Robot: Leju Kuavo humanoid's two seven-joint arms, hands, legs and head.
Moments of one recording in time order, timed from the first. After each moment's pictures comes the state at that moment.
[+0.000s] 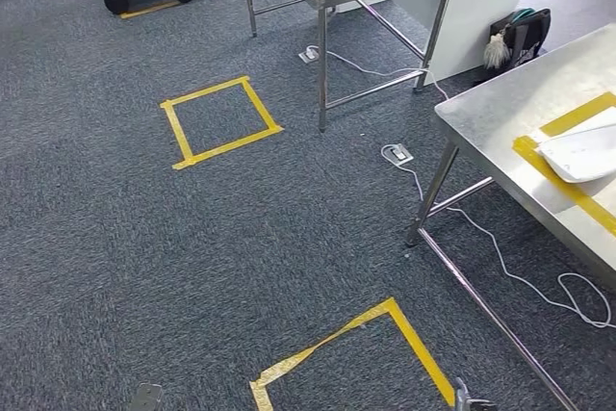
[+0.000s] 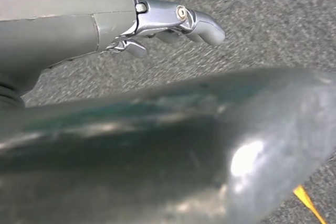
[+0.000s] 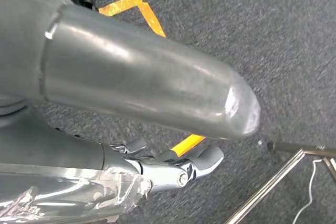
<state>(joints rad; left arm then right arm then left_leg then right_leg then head) -0.03 -0.11 0.43 -0.23 -0.52 0.27 -0.43 0.11 0.33 -0.82 -0.71 0.63 0.20 -0.70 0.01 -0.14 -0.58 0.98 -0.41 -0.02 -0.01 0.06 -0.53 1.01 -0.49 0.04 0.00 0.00</state>
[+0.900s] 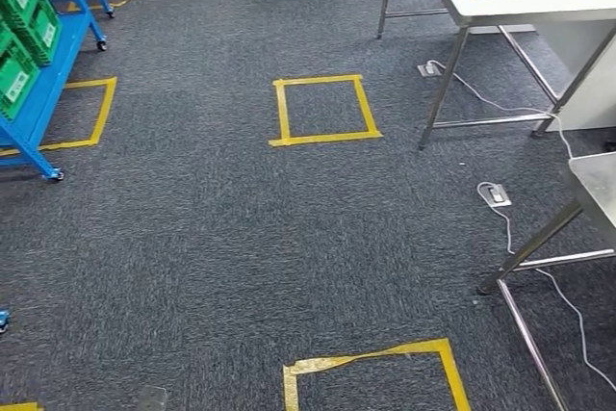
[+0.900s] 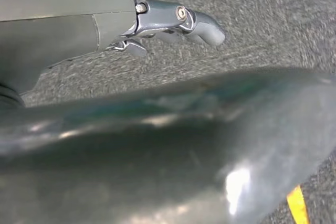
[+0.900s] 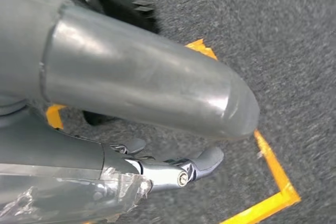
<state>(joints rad) -0.03 -0.13 0.45 -0.23 -0.56 0.25 -0.44 0.04 0.22 -1.05 -0.37 0.64 0.27 -0.56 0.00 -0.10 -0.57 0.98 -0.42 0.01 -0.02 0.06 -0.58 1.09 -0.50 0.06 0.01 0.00</state>
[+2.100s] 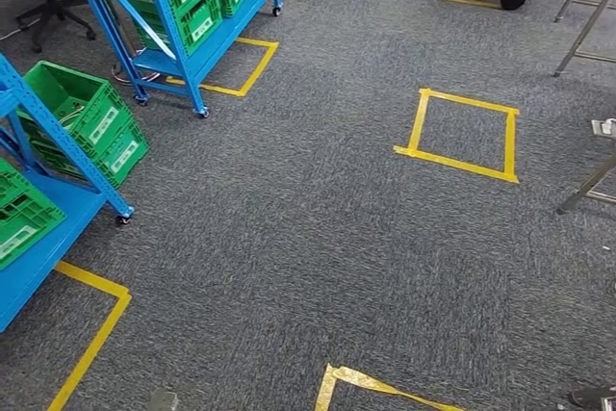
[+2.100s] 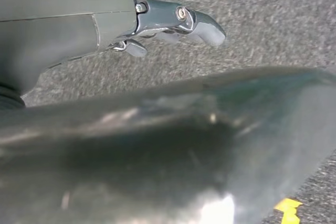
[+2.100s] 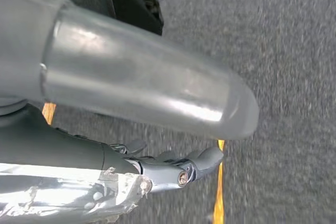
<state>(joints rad) -0.01 -0.17 0.52 -0.23 -0.60 0.27 -0.44 0.03 0.19 -1.09 -0.31 0.78 0.25 -0.60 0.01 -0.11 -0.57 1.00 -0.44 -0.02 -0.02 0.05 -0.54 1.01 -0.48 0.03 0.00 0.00</state>
